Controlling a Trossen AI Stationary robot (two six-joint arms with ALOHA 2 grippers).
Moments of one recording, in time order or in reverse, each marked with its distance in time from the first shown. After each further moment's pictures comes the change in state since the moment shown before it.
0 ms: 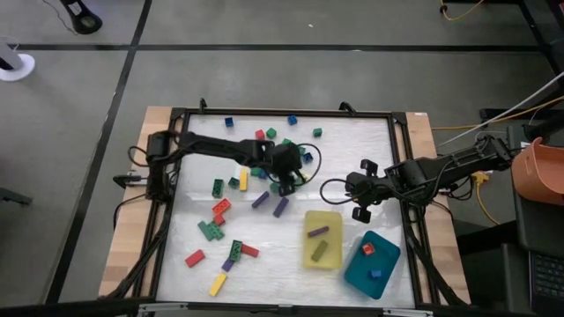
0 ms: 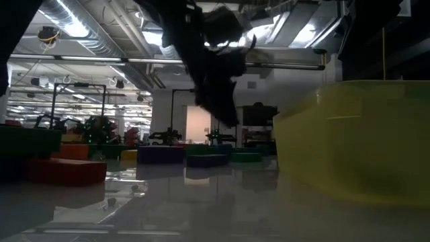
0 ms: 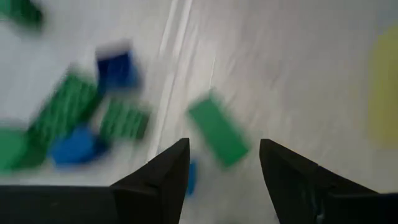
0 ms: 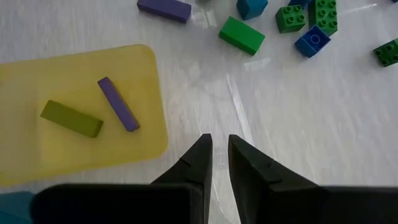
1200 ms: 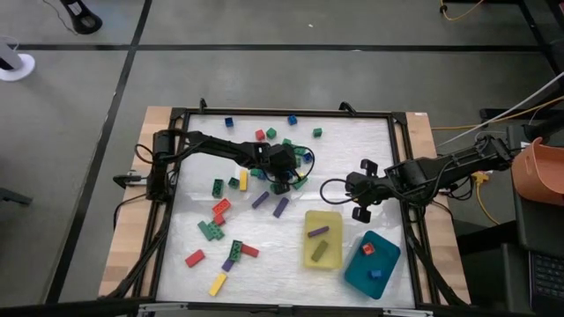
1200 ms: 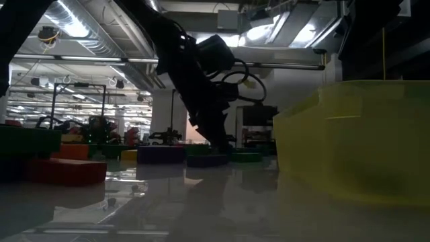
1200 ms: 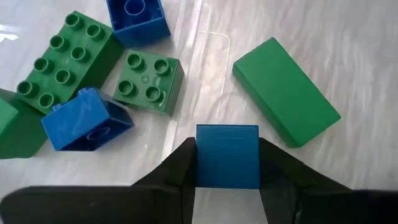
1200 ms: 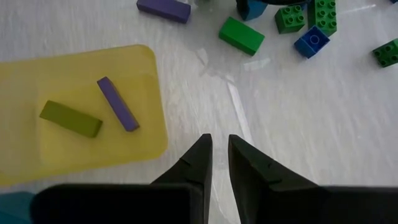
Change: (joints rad) left arm 0.057 0.054 -0.154 0.214 -0.018 0.087; right arm 0.000 0.000 0.000 0.000 0.002 -0.003
